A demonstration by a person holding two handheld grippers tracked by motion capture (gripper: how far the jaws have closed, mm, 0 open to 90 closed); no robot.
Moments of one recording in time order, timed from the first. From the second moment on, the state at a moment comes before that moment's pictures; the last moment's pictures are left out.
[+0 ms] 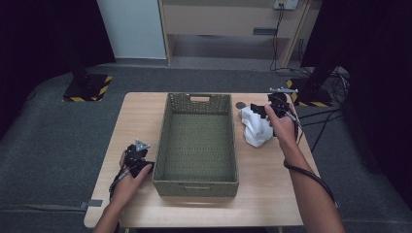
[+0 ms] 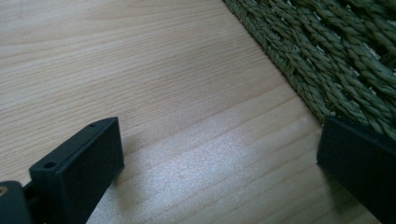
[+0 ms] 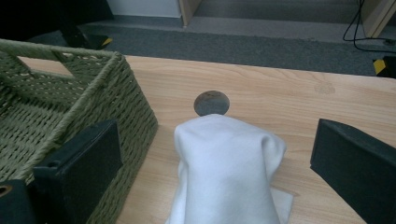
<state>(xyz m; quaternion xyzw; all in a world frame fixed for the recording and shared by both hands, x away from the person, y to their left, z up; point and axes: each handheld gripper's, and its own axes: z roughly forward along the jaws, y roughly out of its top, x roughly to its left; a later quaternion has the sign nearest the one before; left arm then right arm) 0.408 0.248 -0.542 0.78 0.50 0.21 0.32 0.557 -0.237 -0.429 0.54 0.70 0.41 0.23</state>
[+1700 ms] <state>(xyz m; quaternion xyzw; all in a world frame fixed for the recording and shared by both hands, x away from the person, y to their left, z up) 0.408 0.248 -0.542 0.78 0.50 0.21 0.32 0.453 -0.236 -0.450 0.50 0.74 0.40 0.22</state>
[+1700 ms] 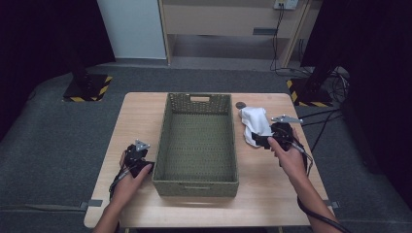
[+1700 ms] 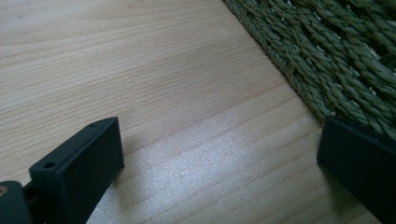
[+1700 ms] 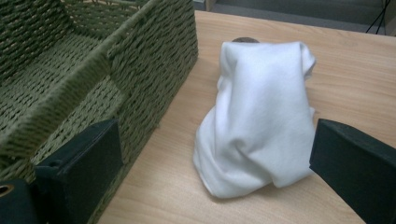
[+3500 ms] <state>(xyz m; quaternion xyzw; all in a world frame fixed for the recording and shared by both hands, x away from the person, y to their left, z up) 0.408 0.248 -0.542 0.78 0.50 0.21 0.32 0.400 -0.232 -0.522 0.50 0.76 0.37 0.16</state>
